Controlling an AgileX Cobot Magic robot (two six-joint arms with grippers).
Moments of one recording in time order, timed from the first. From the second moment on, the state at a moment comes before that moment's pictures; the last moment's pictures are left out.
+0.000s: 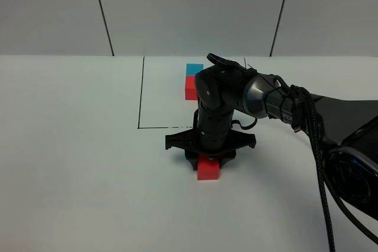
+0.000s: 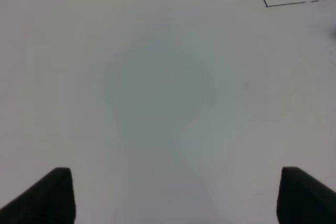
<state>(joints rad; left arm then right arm) -0.06 -0.01 -0.51 -0.02 1.07 0.06 0.60 2.36 -1.82 0.04 1.02 0.56</state>
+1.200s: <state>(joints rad) -0.06 -0.01 -0.51 -0.02 1.07 0.06 0.11 1.97 -1.76 -0.02 1.06 0.20</state>
